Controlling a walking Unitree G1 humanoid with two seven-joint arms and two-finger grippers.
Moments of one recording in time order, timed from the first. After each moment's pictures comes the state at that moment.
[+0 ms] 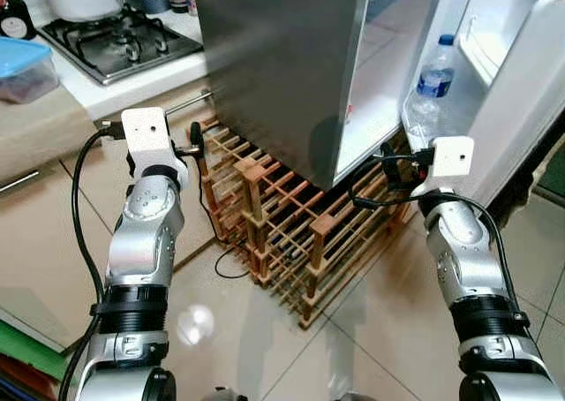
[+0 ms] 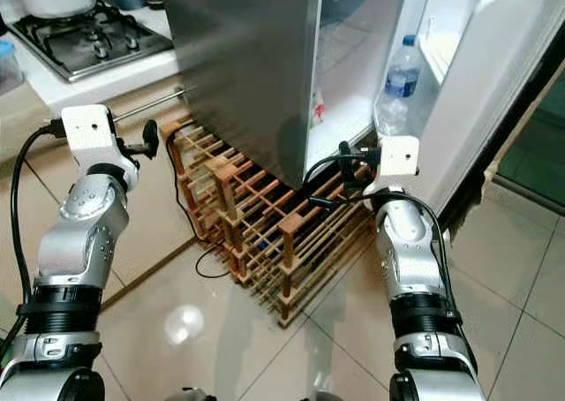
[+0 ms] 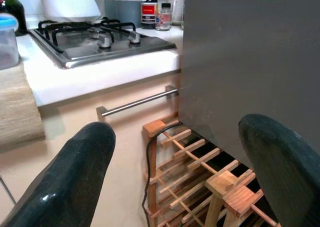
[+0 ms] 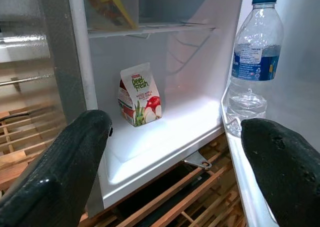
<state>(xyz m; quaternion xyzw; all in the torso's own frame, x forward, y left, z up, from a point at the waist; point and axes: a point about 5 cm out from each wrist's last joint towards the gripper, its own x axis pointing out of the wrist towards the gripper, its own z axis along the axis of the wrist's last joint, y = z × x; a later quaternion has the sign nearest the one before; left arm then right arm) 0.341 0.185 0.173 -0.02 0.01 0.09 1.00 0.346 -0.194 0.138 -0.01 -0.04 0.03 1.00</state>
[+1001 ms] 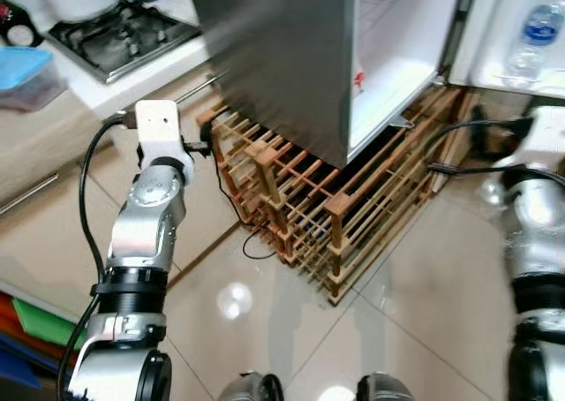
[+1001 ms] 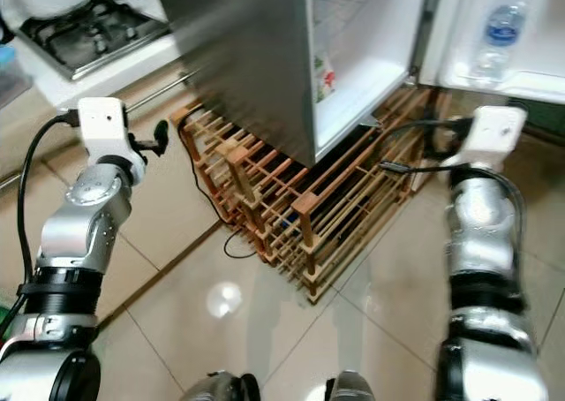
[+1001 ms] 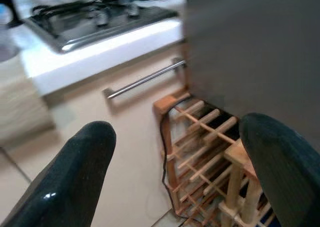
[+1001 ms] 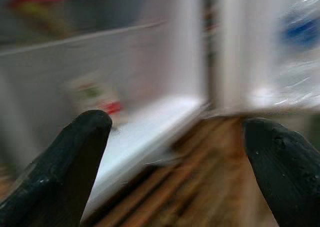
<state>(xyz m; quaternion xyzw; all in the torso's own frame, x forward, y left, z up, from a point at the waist) 0.352 0.187 0.169 -0.02 0.02 0.06 1.00 0.350 -0.229 0.148 0.06 -0.08 -0.03 0.99</state>
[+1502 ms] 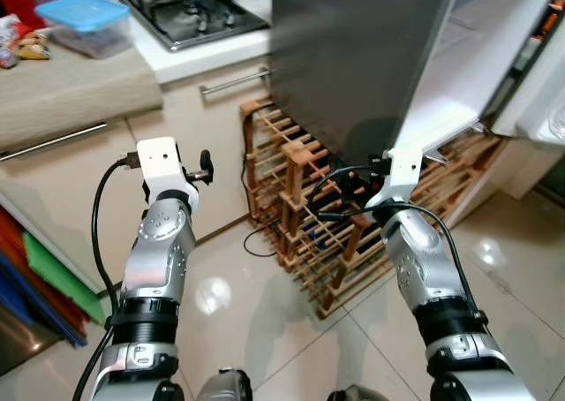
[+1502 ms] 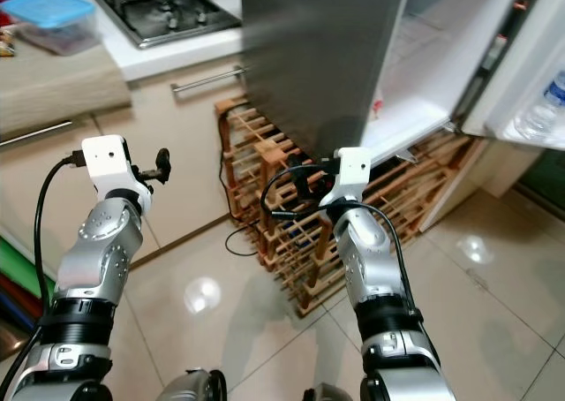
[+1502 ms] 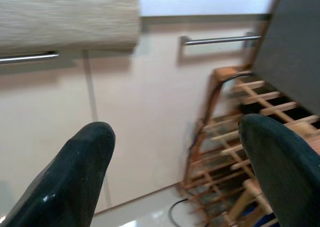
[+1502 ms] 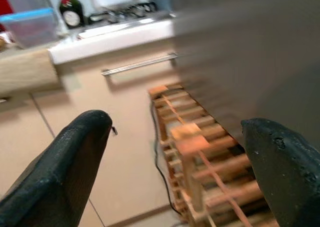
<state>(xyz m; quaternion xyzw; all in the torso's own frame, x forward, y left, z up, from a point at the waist) 0.336 0.169 0.134 -0.04 0.06 0.10 0.99 0.347 -0.133 0.122 0.10 -0.01 0.16 0.98</state>
